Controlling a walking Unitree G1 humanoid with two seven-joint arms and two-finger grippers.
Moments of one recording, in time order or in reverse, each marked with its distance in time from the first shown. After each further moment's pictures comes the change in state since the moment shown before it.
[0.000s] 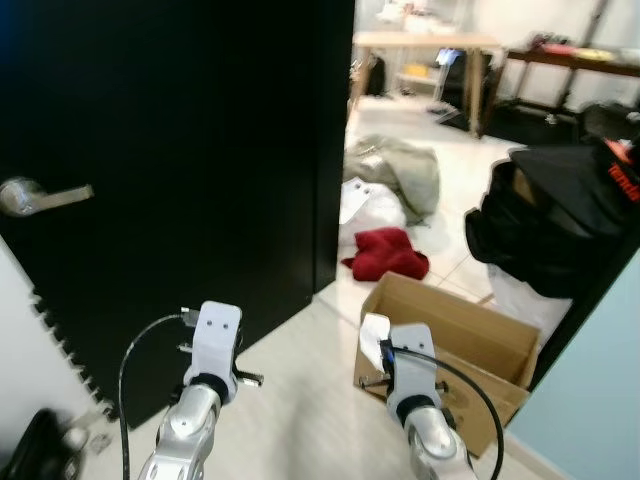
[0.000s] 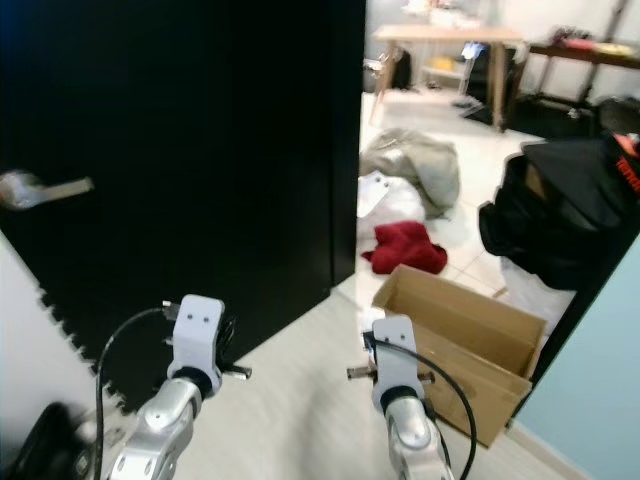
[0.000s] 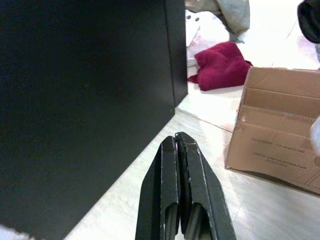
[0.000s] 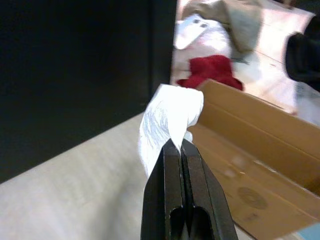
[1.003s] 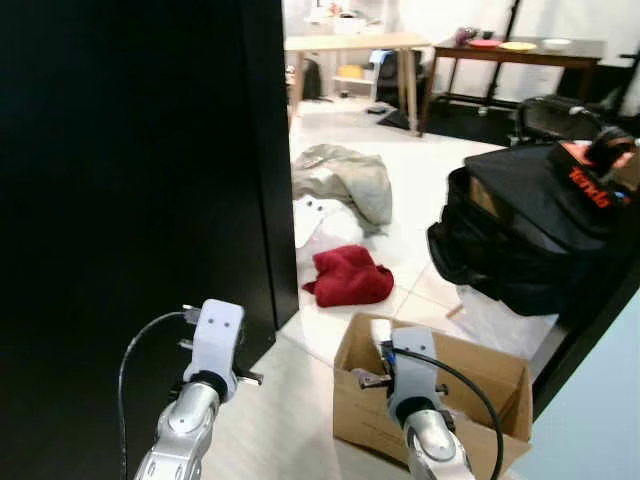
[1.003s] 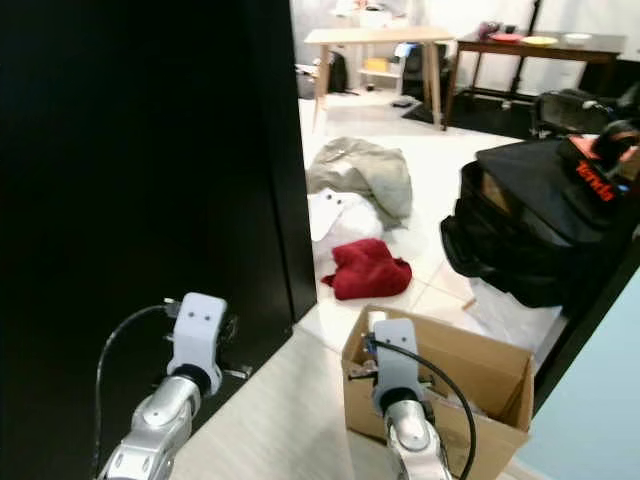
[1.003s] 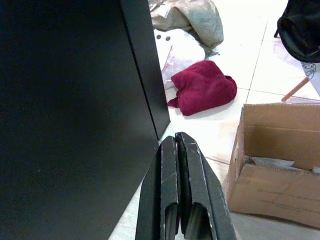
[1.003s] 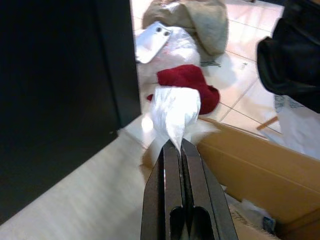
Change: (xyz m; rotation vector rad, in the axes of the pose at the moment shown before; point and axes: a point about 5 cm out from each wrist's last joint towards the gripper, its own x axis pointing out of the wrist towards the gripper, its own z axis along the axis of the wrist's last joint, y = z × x) left arm 0.001 0.000 0.001 0.005 -0.005 -0.017; right arm -0.003 0.000 -0.003 0.014 0.006 -0.013
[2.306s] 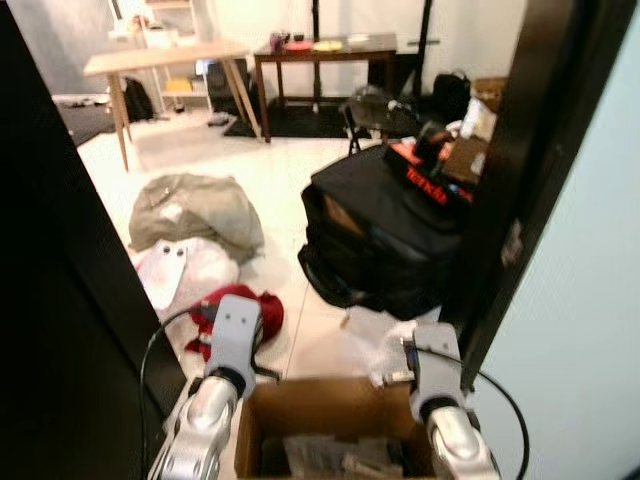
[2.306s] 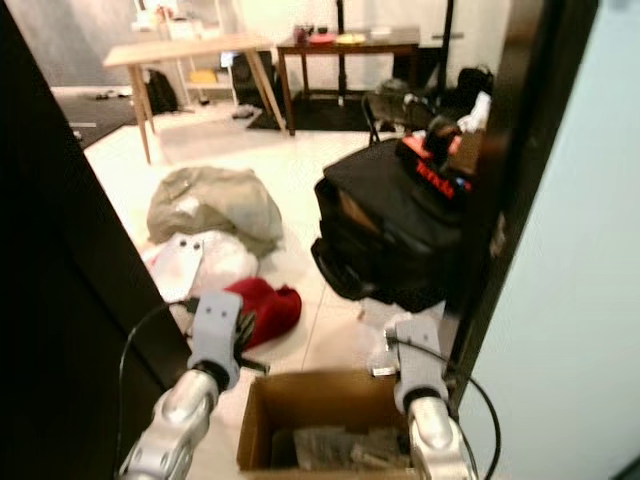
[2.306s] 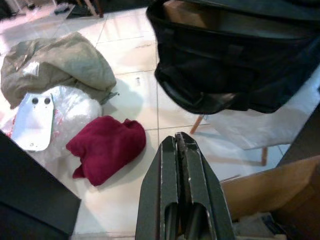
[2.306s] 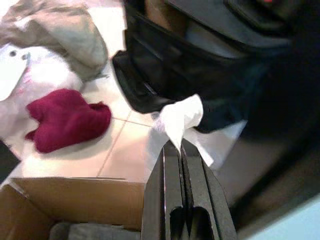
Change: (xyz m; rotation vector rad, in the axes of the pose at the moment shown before) left arm 0.005 -0.015 0.001 -0.023 -0.004 -0.016; right arm 0.000 -0.012 0.004 -0.046 -0.012 -0.002
